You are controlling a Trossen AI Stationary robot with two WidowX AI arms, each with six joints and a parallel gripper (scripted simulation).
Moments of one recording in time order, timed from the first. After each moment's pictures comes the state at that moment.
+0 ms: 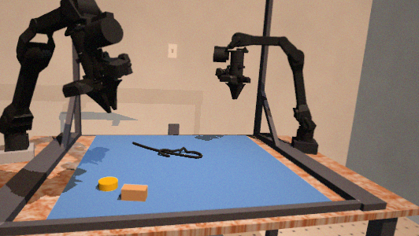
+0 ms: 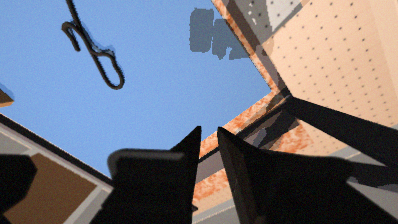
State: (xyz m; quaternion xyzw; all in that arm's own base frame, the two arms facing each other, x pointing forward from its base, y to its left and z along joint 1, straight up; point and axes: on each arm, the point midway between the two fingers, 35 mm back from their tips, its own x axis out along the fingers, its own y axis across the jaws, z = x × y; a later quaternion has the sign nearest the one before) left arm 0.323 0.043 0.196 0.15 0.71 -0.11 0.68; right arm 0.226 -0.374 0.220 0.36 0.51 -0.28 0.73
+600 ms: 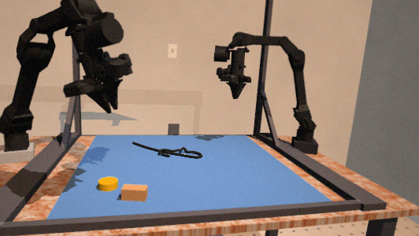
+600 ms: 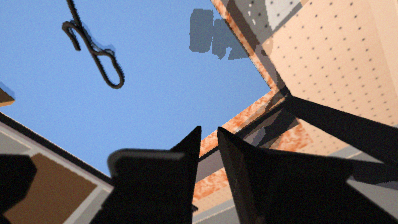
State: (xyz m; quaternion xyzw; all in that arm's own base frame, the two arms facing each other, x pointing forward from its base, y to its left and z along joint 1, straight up) left arm 0.320 0.042 0.198 0.15 0.71 -0.11 0.68; right arm 0.227 -0.374 0.220 0.35 0.51 -0.28 0.73
